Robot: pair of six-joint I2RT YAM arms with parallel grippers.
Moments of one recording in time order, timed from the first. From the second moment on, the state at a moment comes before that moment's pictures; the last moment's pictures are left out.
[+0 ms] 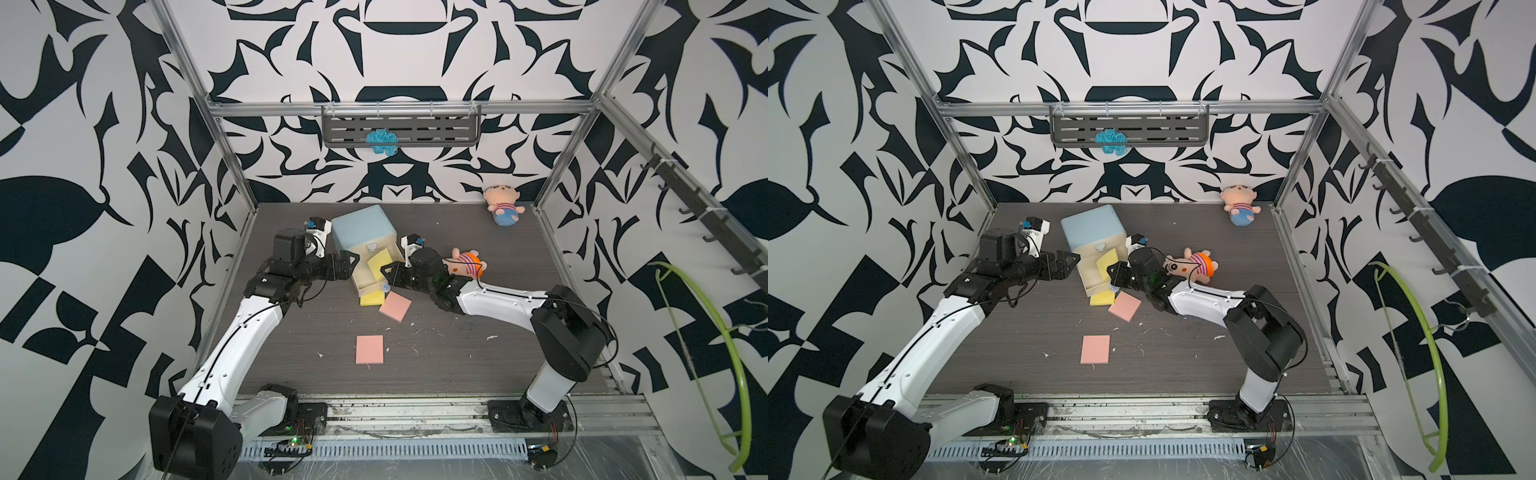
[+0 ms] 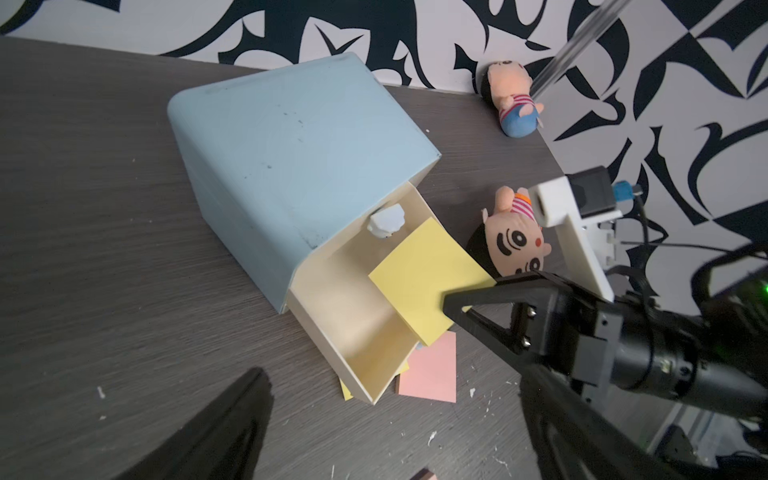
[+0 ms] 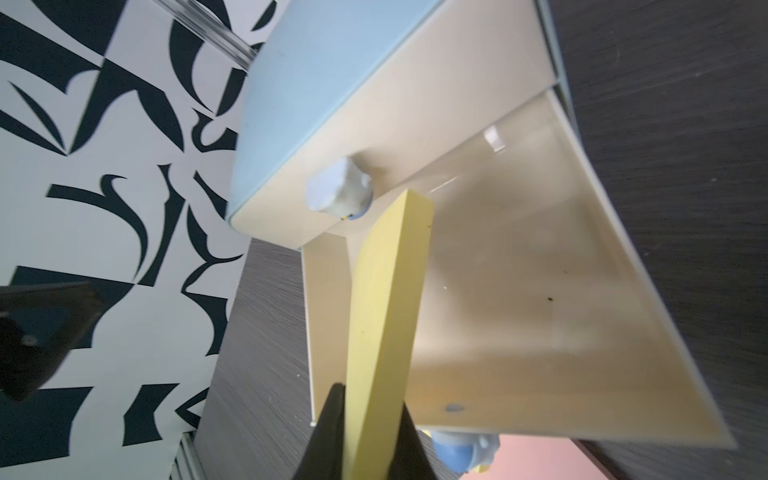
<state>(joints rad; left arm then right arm) -0.25 1.13 0.97 -0.43 0.41 -0.19 0.76 1.73 1.04 0.20 -0.12 0.84</state>
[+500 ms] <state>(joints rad) -0.25 1.13 0.95 -0.44 0.42 -0.08 0.76 1.91 1.23 0.13 -0.18 0.83</state>
